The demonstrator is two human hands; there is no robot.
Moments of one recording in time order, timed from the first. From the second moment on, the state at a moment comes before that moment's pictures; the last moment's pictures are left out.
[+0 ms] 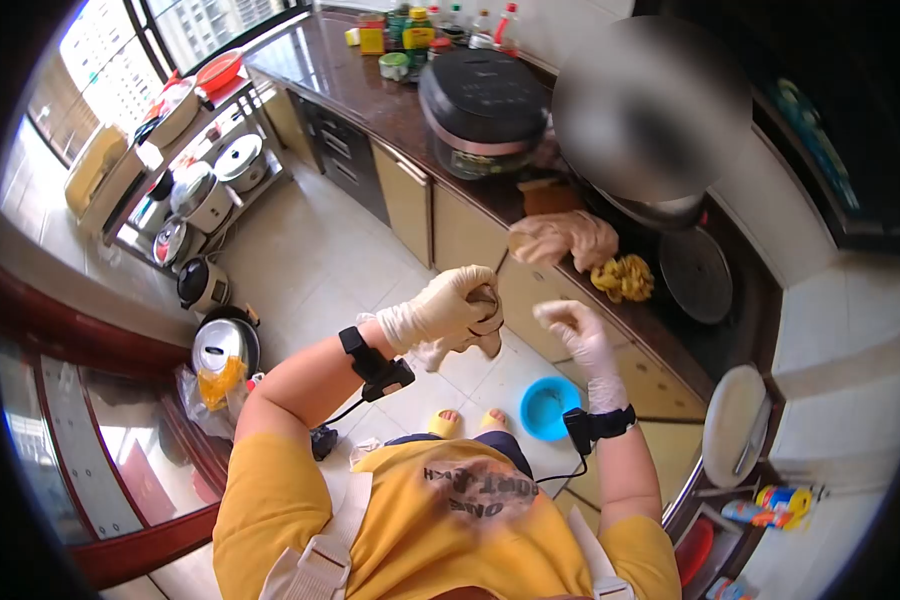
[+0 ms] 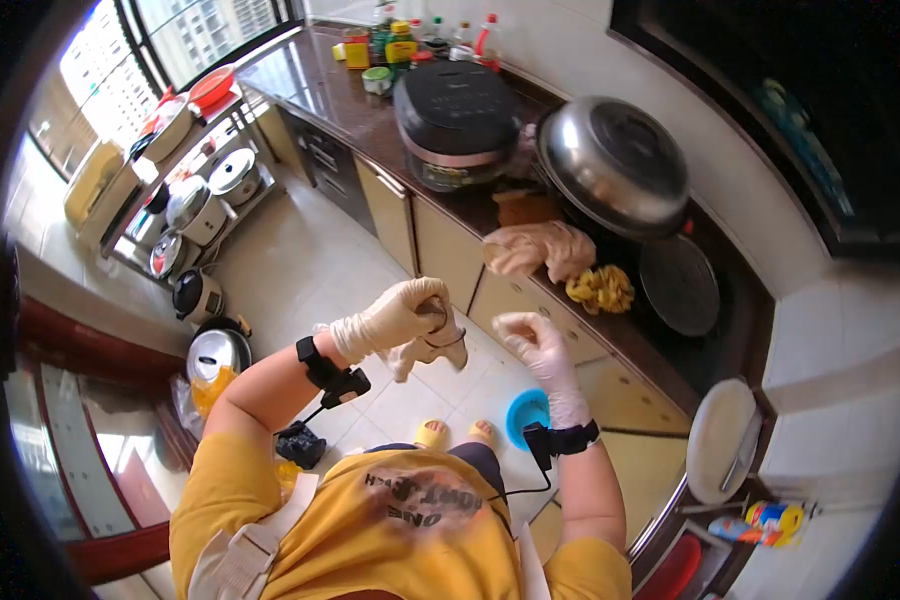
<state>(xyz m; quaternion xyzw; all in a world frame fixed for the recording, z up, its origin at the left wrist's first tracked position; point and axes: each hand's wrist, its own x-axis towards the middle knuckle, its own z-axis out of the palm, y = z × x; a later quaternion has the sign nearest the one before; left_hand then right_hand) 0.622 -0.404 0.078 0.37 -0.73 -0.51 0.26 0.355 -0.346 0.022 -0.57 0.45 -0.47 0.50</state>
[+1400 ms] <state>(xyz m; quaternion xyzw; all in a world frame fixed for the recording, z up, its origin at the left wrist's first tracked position) 0.754 -0.886 0.096 0.08 -0.84 -0.15 0.51 0.563 -0.965 0.145 -0.89 0.37 -0.09 0.26</state>
